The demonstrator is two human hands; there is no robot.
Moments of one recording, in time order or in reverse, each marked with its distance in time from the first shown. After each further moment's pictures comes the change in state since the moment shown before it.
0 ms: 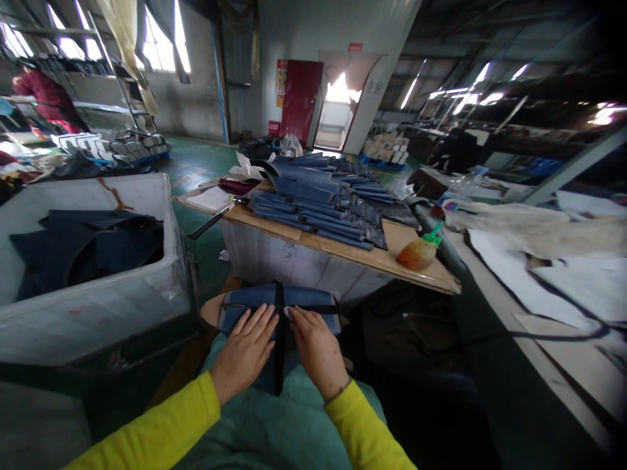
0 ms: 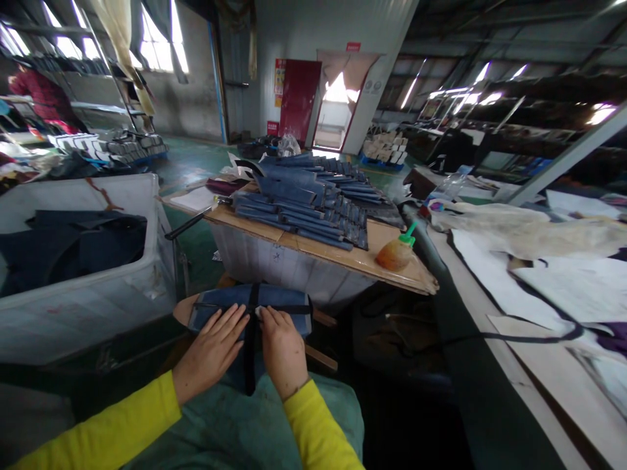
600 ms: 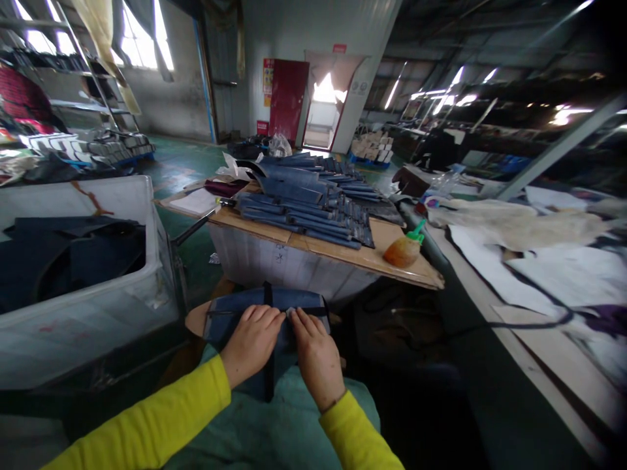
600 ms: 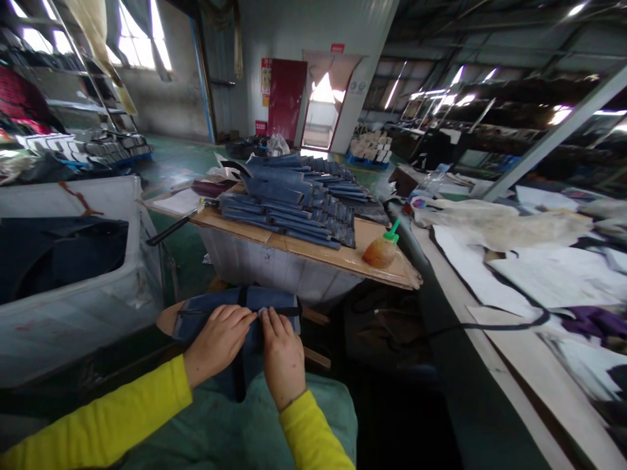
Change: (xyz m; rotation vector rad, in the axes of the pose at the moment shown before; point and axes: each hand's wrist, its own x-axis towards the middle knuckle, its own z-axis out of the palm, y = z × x) left_hand 0.052 0.011 -0.013 -0.211 0.016 0.026; right_hand -0.017 0.019 0.005 -0.177 0.089 0.016
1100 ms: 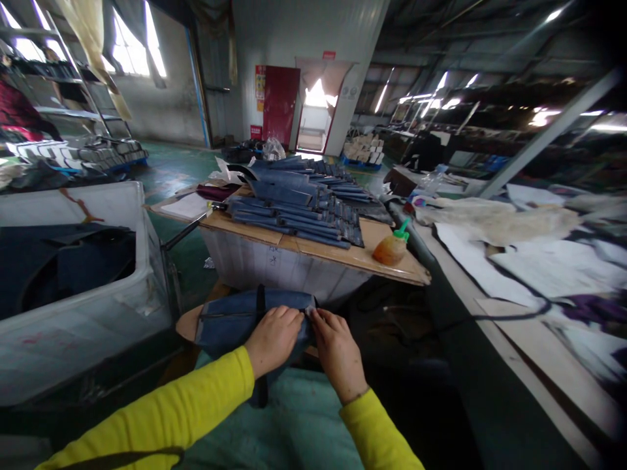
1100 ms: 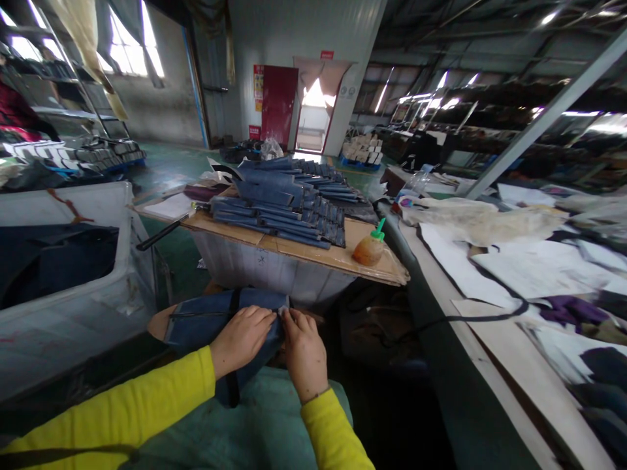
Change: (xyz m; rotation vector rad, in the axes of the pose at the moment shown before) left_hand 0.041 0.034 0.020 -0.021 -0.067 0.097; right_hand -0.011 0.053 -0.016 0.051 0.052 0.103
